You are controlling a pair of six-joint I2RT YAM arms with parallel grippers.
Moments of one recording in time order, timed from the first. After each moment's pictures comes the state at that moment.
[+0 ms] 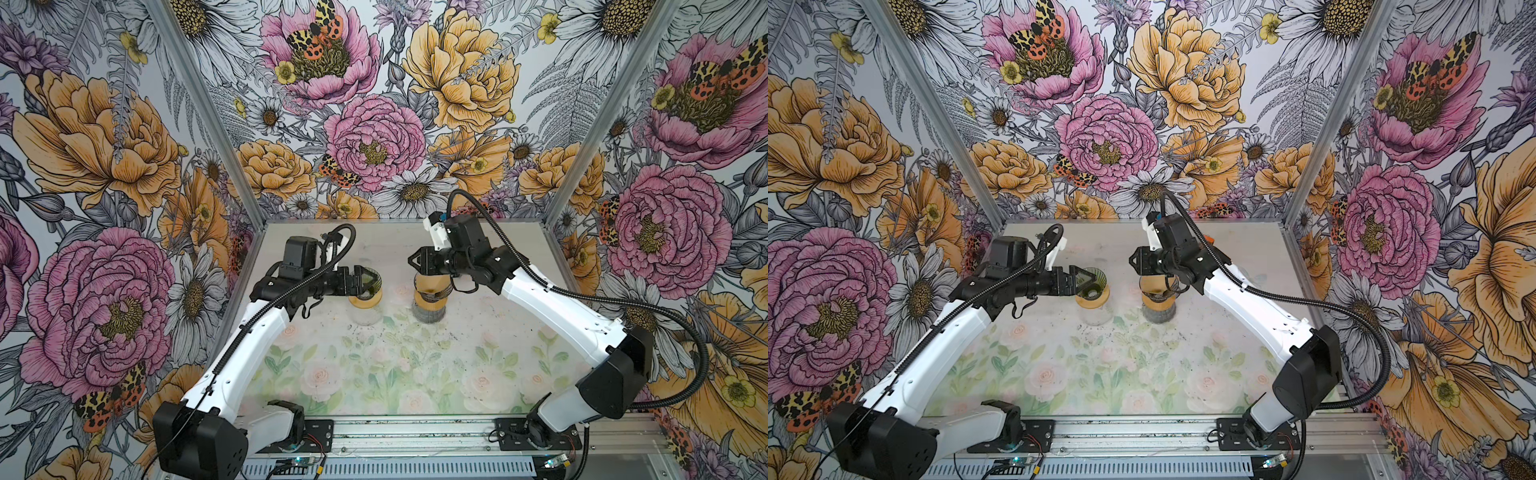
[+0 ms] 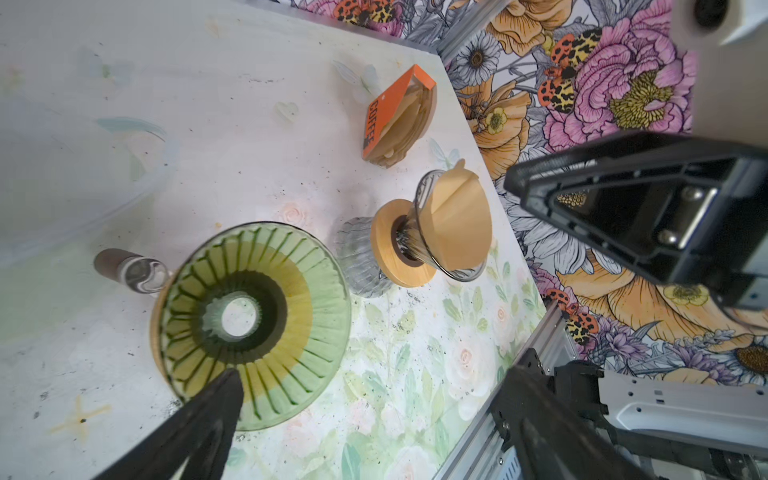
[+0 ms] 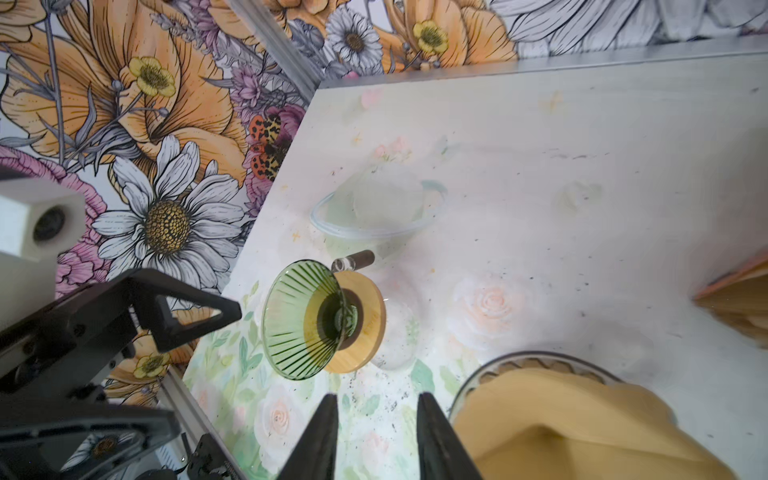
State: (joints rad) left arm -0.31 1.18 1.11 -0.62 0.54 -0.32; right arm 0.59 1.52 1.48 -0.62 -0.21 0.46
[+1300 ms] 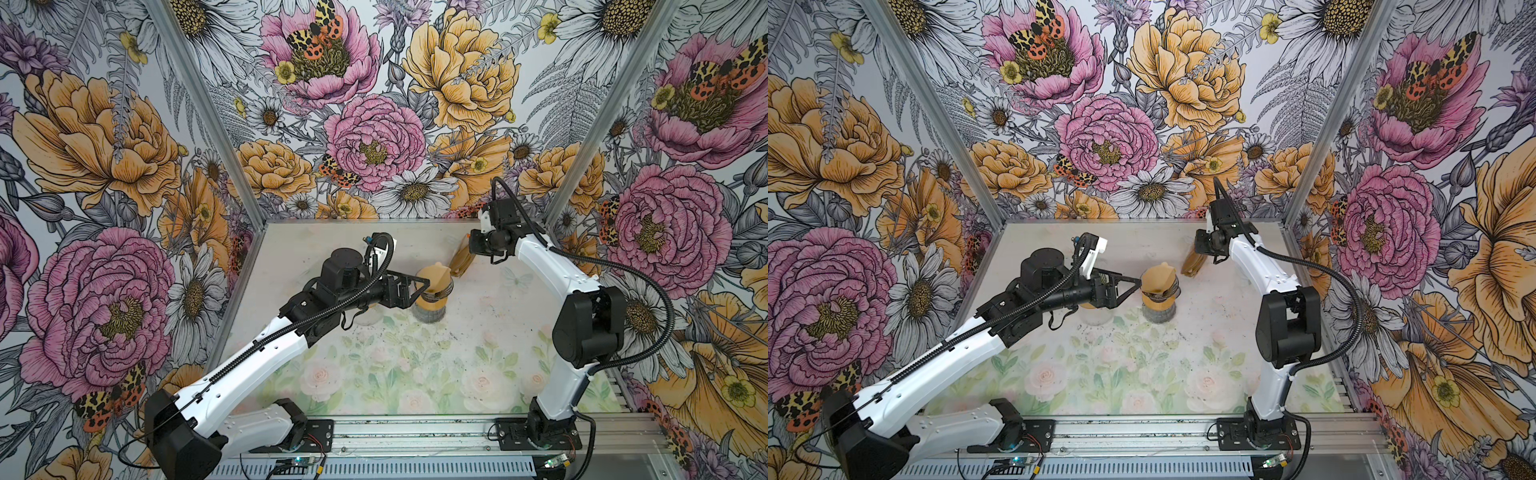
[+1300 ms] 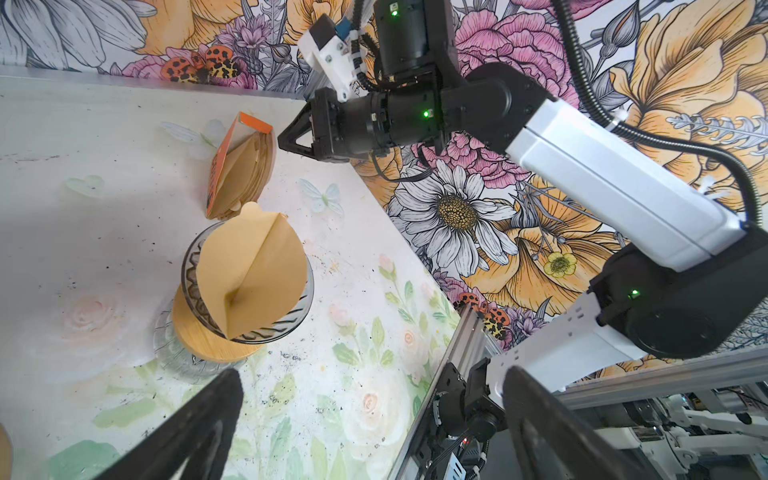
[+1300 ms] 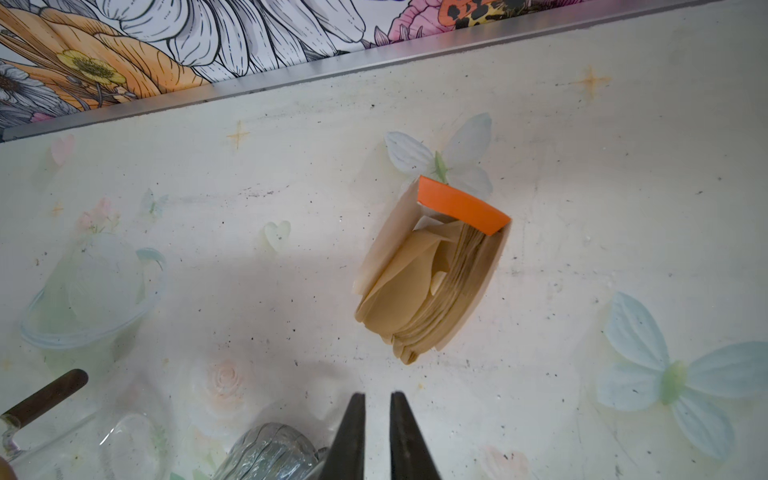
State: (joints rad) left arm -0.71 1.14 1.07 -0.23 0.36 -0.56; right arm 0.16 1.85 1.63 -0.72 -0.13 0.26
